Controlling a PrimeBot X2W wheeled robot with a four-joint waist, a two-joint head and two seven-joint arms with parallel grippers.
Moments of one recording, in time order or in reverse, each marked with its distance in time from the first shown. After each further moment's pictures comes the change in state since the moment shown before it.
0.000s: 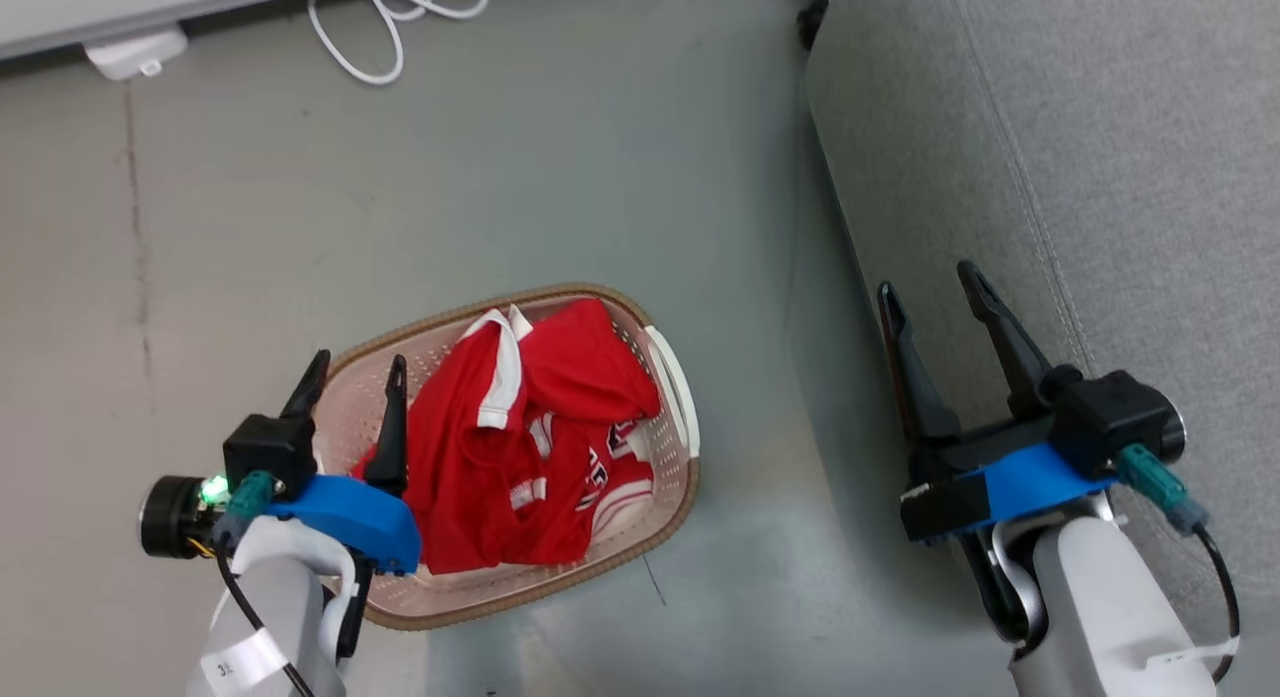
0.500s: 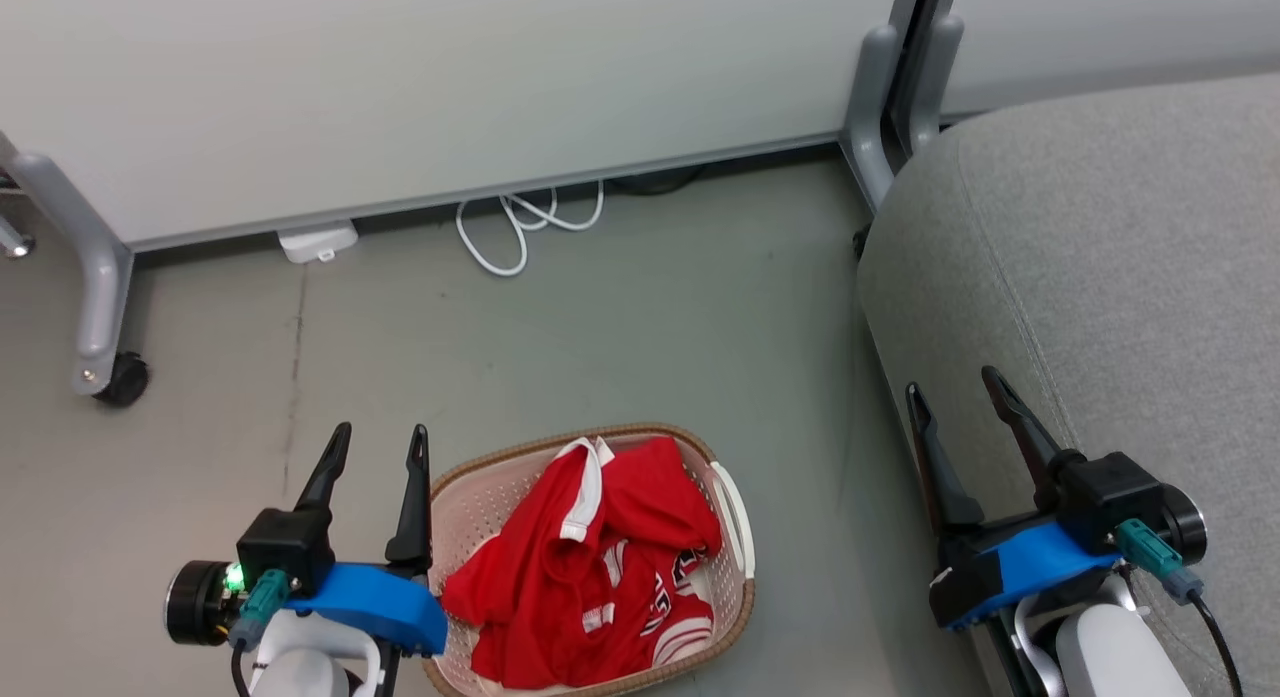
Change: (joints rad) left arm 0.207 -0.042 0.022 -0.200 -0.006 0.008 0.000; right arm 0.133 0.001 -0.058 0.016 -0.051 0.000 0.037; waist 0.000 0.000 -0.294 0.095
